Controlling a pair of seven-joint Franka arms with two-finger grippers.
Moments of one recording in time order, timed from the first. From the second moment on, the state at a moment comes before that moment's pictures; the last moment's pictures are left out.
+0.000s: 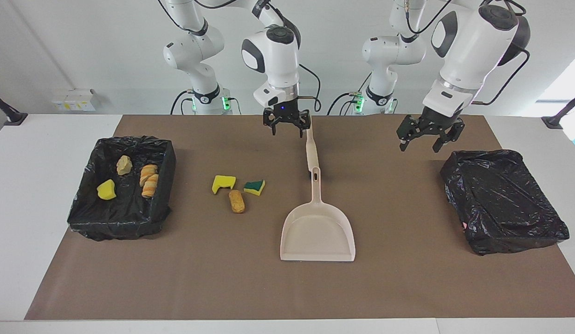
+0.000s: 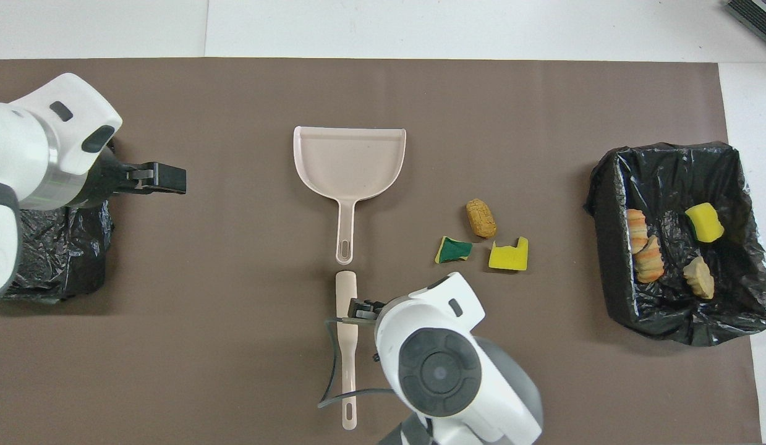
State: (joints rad) left arm -0.12 0.02 -0.12 -1.72 -0.06 1.86 -0.17; right arm 0.74 -0.01 0.03 -2.12 -0.04 2.22 1.03
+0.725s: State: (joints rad) left arm -0.41 0.35 -0.12 -1.64 -0.05 2.02 -0.37; right arm 0.99 0.12 0.03 -2.13 -0.21 2.26 1.38
